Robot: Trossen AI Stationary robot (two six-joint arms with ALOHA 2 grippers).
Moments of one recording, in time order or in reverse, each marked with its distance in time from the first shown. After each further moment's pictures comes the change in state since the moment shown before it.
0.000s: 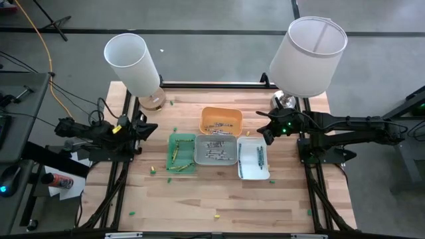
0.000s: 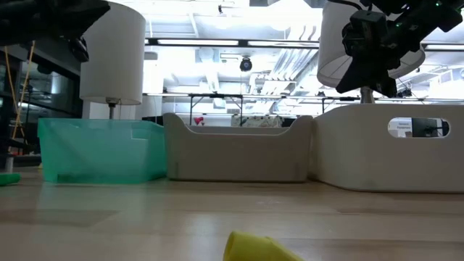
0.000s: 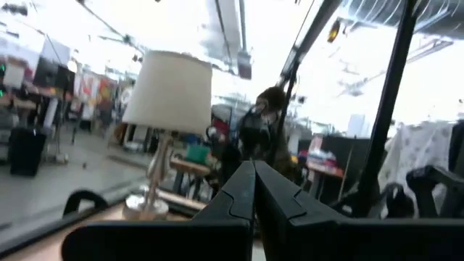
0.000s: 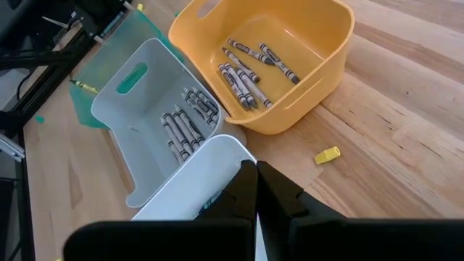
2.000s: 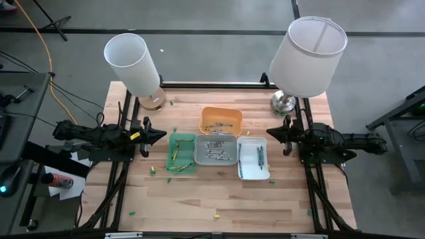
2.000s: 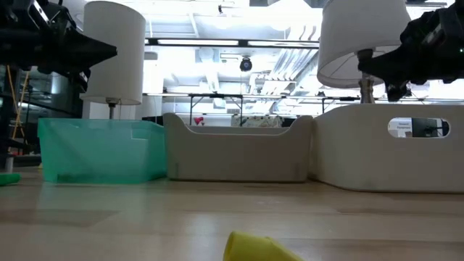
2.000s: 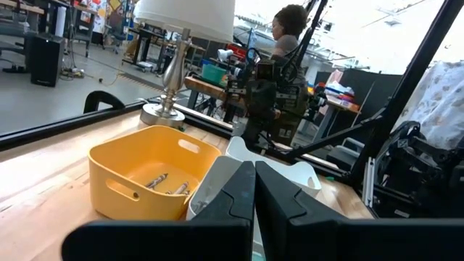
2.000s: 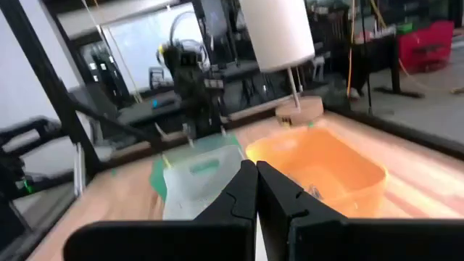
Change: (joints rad) left arm 0.070 -0.005 -0.016 -0.324 0.056 -0.201; right arm 0.142 -0.816 -0.571 0.484 0.132 -0.425
